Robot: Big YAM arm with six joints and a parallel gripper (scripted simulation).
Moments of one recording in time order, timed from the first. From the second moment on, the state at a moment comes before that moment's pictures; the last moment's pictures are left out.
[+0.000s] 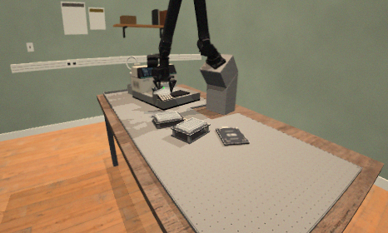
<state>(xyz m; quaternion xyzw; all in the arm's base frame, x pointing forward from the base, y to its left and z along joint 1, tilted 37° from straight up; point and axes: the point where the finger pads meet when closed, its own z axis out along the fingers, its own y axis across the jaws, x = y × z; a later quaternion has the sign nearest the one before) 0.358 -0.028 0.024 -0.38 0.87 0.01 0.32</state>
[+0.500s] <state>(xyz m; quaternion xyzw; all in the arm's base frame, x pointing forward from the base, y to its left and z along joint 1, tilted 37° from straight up) 0.369 0.005 0.037 -0.37 0.87 0.01 0.31</state>
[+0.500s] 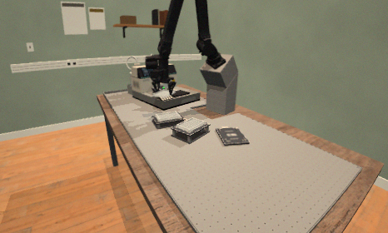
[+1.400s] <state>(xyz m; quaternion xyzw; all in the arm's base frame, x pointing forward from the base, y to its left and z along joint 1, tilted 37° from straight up) 0.355 0.116 0.050 -0.45 0.84 -0.02 0.31</state>
